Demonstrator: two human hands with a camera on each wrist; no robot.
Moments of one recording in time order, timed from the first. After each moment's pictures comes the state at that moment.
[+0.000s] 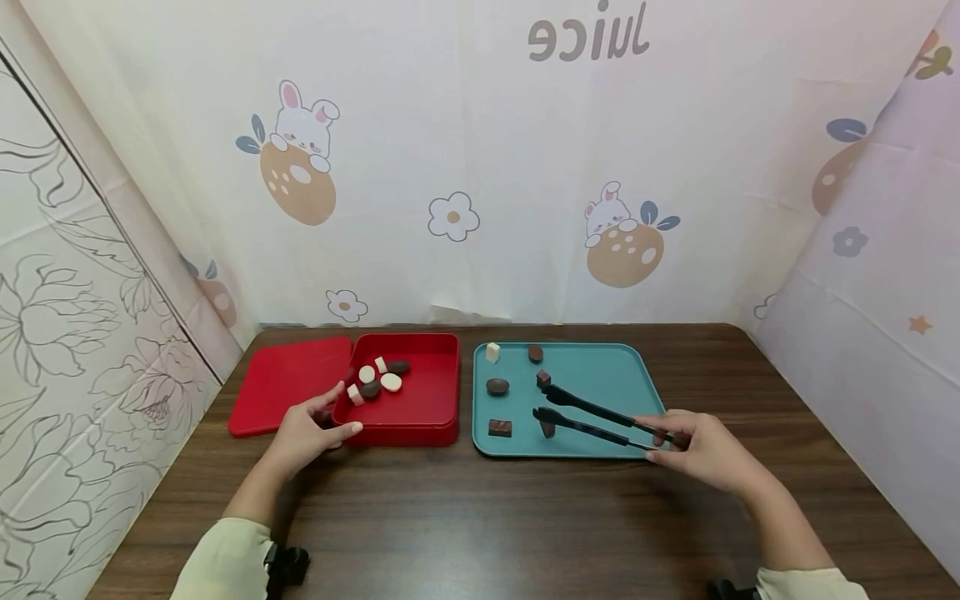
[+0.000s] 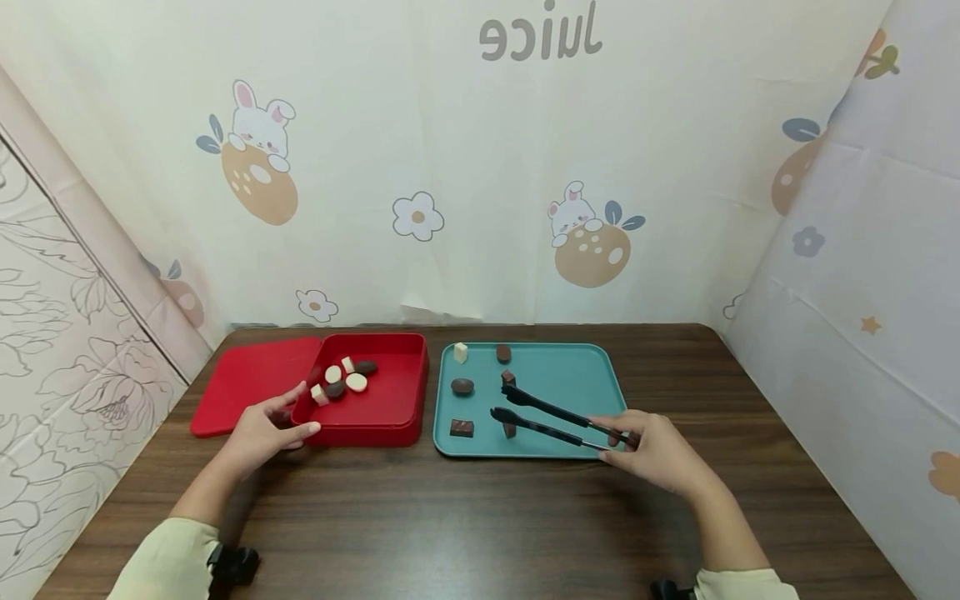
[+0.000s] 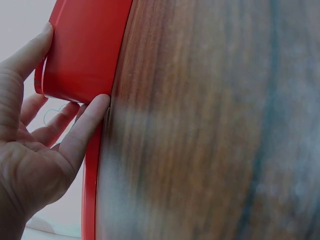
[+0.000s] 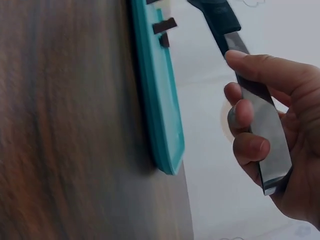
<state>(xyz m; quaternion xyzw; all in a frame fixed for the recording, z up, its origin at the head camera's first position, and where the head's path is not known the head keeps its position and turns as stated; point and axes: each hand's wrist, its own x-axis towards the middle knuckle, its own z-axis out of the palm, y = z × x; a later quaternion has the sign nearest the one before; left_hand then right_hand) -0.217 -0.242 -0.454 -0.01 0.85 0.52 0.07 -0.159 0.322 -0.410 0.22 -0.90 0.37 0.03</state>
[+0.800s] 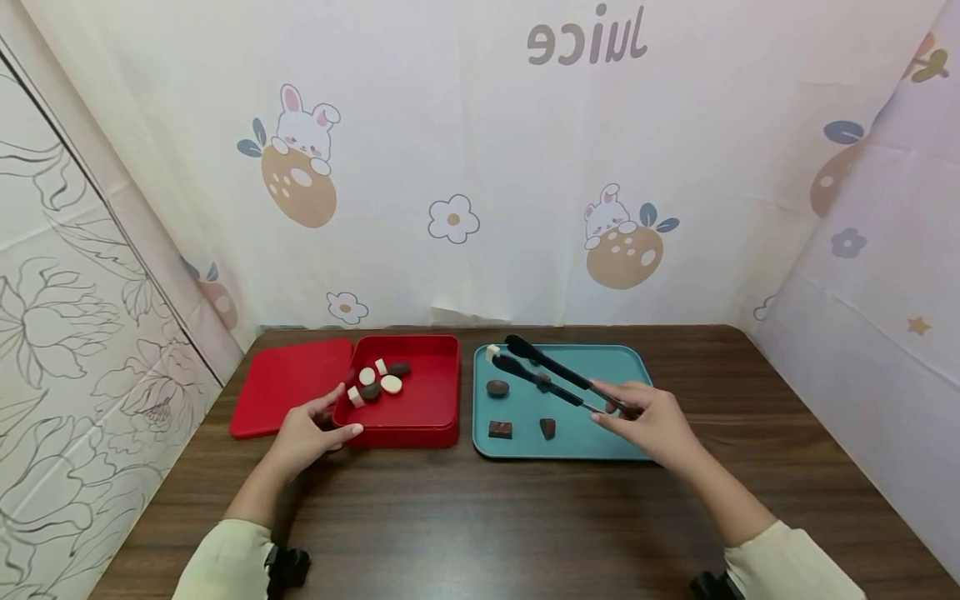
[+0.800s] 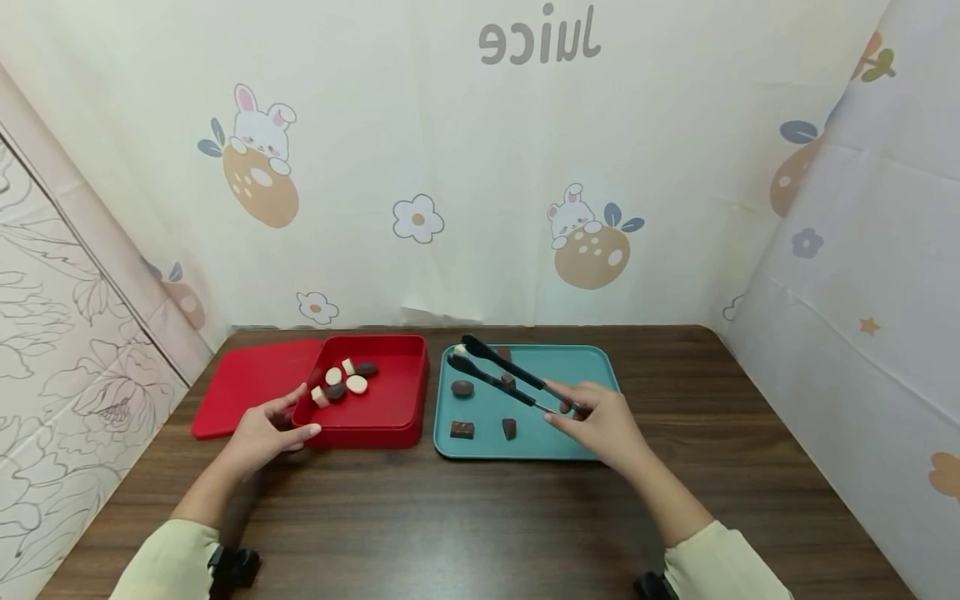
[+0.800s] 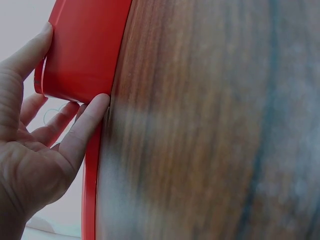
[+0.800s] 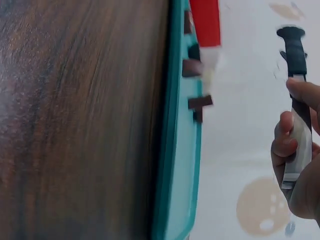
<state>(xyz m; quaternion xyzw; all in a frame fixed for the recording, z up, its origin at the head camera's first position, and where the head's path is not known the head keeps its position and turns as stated) -0.217 -0.242 -0.454 -0.01 0.85 0.52 0.07 -0.181 0.259 -0.400 0.21 -0.88 0.41 0.13</state>
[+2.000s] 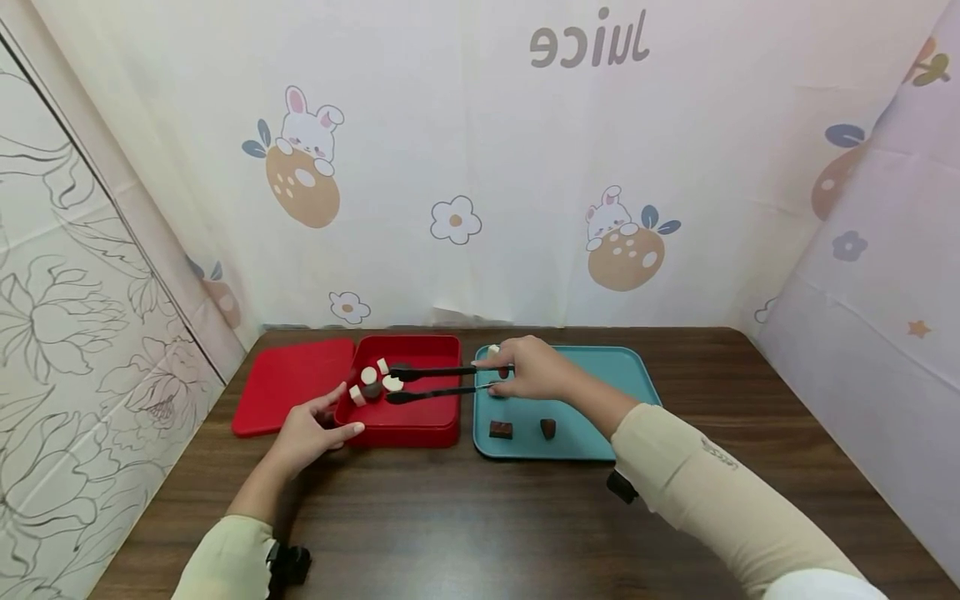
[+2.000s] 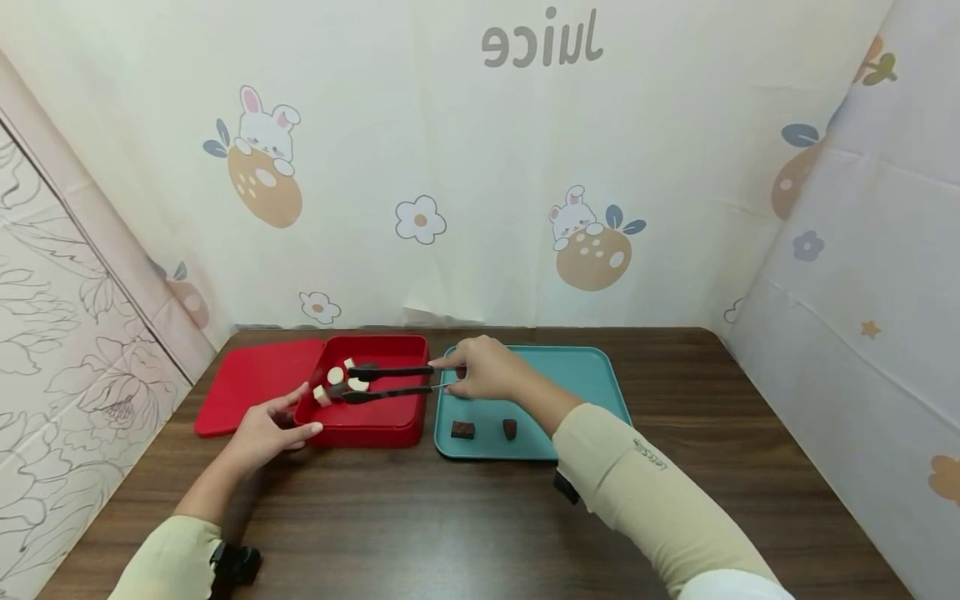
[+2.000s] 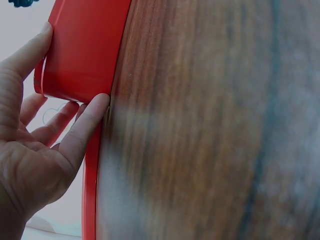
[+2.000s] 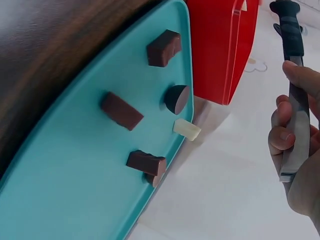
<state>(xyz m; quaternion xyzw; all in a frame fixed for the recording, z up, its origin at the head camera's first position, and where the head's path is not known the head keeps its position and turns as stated) -0.219 -0.243 -0.457 -0.01 0.85 0.52 0.07 -0.261 0.134 -0.348 0.38 -0.90 0.22 -0.02</state>
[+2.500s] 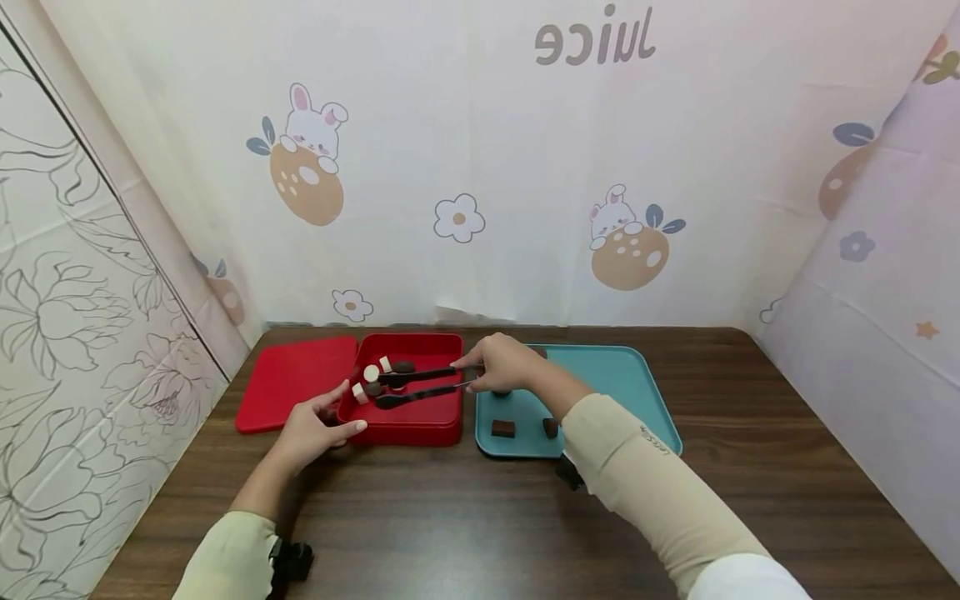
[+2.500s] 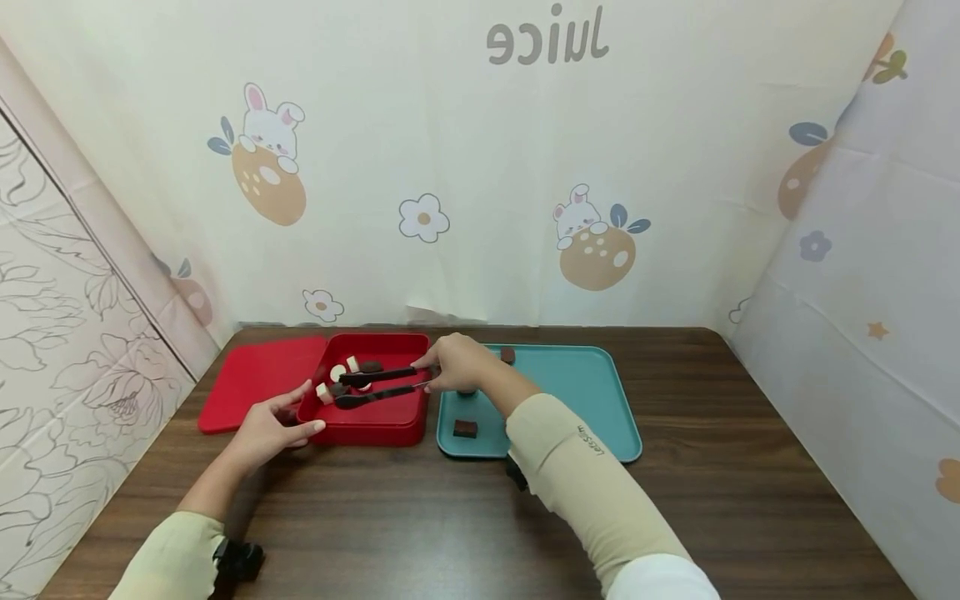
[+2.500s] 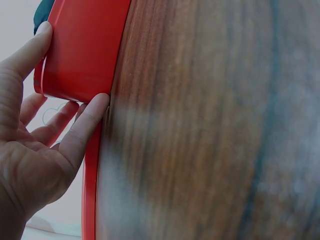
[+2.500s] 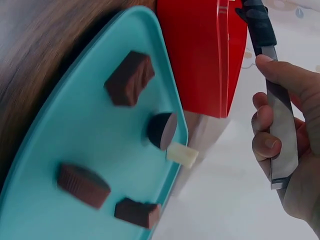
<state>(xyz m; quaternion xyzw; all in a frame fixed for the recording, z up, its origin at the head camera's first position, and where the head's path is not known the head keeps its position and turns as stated) -0.219 -0.243 -0.455 -0.01 0.85 0.53 0.07 -0.288 0.094 -0.359 0.36 -0.91 0.20 -0.11</state>
